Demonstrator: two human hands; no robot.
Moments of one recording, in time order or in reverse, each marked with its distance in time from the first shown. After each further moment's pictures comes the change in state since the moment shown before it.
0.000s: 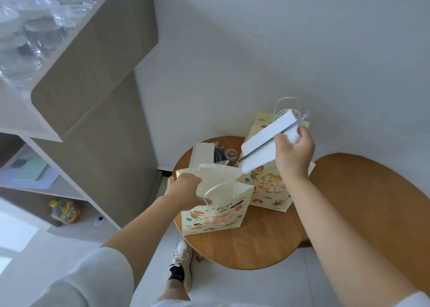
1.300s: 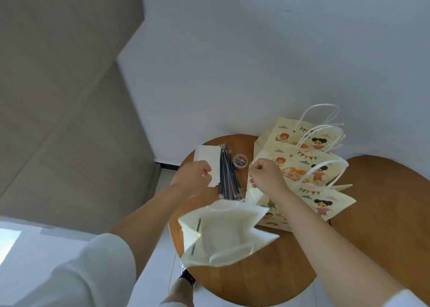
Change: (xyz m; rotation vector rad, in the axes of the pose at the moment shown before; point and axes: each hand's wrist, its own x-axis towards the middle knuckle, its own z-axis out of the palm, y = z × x) left_hand 0.149 -0.031 -0.045 -0.496 0.010 -0.037; right_hand 0.088 0.107 0.128 -0.472 -0.573 0.382
